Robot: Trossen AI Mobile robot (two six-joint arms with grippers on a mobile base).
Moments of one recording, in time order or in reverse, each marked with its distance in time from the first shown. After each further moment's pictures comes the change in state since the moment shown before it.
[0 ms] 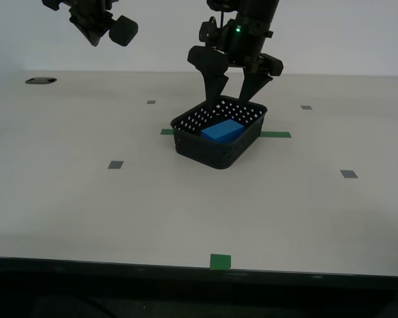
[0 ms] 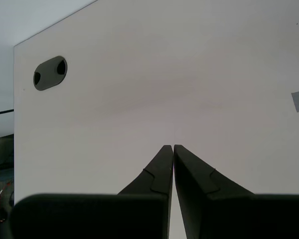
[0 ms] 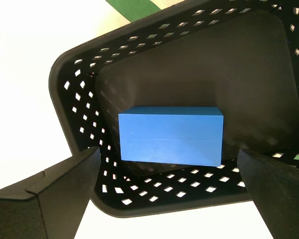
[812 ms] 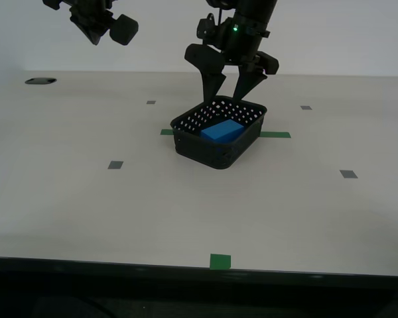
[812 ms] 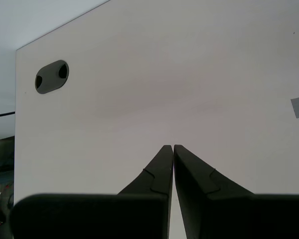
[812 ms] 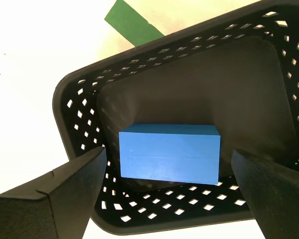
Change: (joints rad) arm 0 0.000 0.000 0.000 0.056 0.000 0.000; arm 1 0.000 0.000 0.000 0.018 0.000 0.000
